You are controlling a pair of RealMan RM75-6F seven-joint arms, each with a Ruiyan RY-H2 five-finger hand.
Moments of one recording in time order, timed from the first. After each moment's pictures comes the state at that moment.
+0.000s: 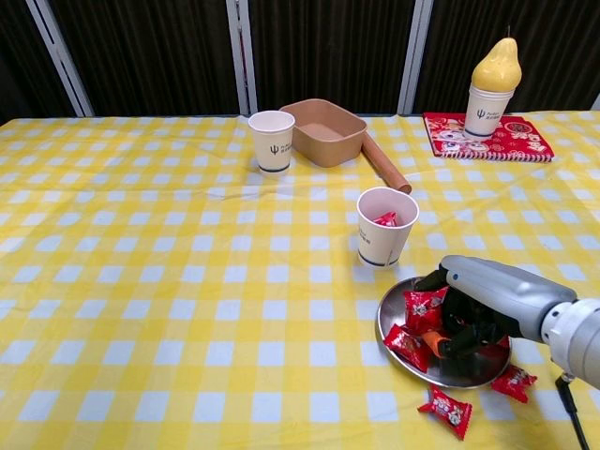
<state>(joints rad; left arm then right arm) -0.09 -1.10 0.00 -1.74 1.49 1.43 0.02 0.51 -1.67 0.06 -1.70 -0.97 1.11 -0.42</state>
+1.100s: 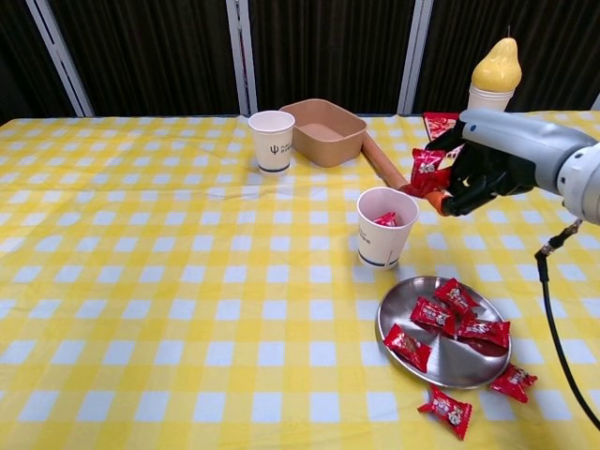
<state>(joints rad) -0.09 -1.09 0.00 -1.74 1.48 1.42 0.02 0.60 -1.51 0.28 -1.88 -0.87 1.17 -0.49</state>
